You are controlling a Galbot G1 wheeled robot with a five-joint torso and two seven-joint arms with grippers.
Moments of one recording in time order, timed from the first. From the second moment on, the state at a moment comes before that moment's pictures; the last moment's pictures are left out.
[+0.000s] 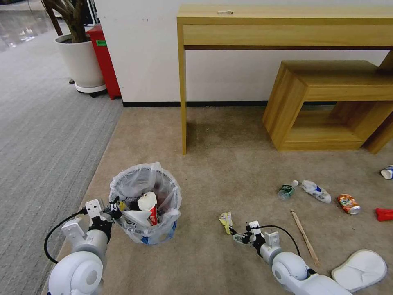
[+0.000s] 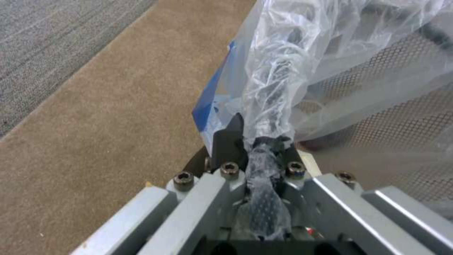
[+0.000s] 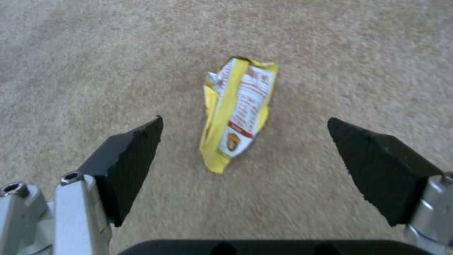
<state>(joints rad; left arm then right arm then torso) 1.54 -1.21 -0.59 -2.17 -0.78 0.37 -0.40 -1.09 0.94 -0.13 1.43 0.70 -0.10 0.07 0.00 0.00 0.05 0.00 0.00</state>
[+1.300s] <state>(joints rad) 1.55 -1.21 -0.60 -2.18 -0.78 0.36 -0.40 -0.97 1.06 -0.20 1.23 0.63 -0.06 0.08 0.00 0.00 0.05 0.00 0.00</state>
